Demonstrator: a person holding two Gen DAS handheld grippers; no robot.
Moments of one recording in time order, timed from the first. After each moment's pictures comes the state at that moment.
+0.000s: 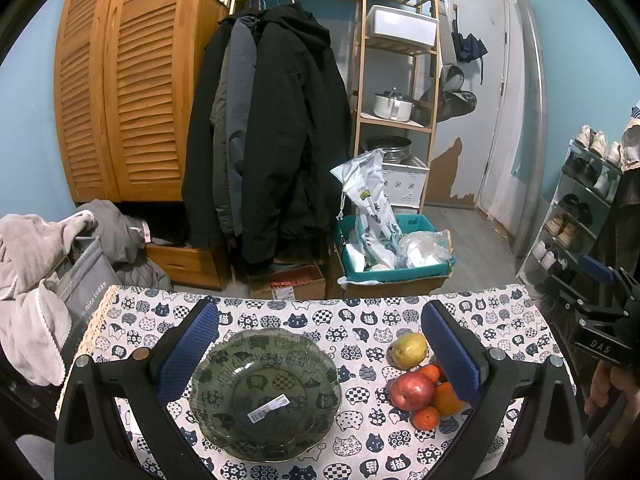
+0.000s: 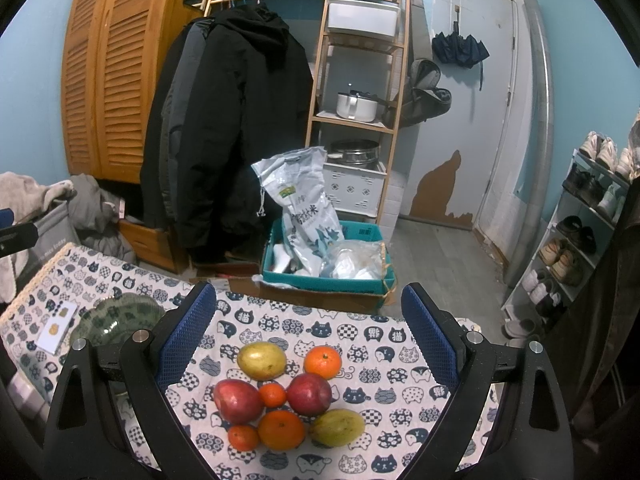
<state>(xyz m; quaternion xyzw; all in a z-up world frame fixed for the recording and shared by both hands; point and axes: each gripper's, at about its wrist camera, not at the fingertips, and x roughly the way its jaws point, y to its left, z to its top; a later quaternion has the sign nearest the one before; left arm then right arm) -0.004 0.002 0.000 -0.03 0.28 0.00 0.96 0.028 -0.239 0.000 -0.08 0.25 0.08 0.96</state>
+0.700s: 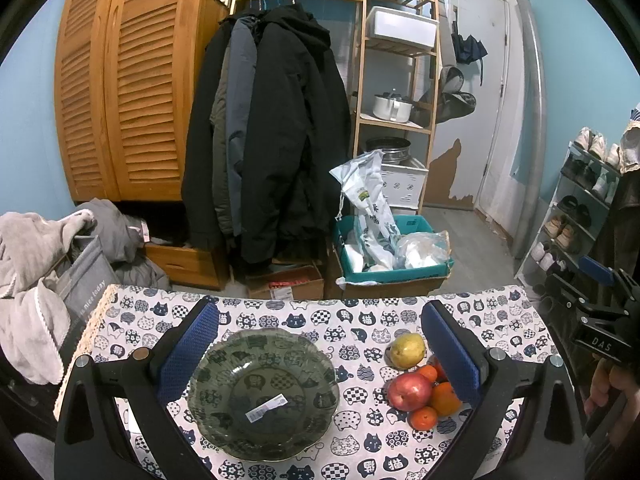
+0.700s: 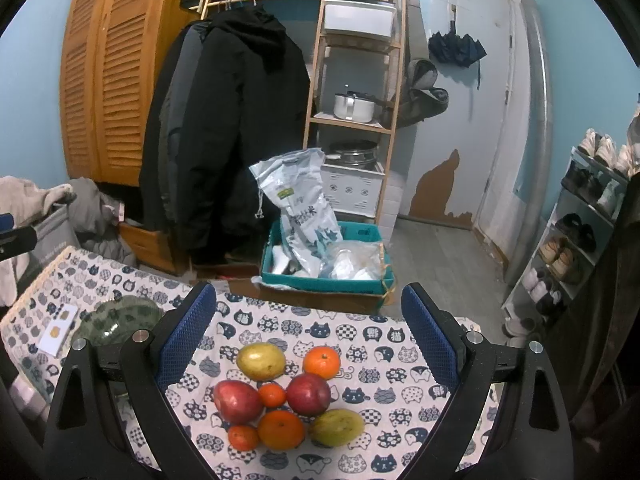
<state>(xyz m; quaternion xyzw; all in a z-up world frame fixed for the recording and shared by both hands) -0.005 0.001 0.000 -0.03 0.28 0.00 0.96 0.029 -0.239 0.001 -0.08 0.25 0.08 0.96</state>
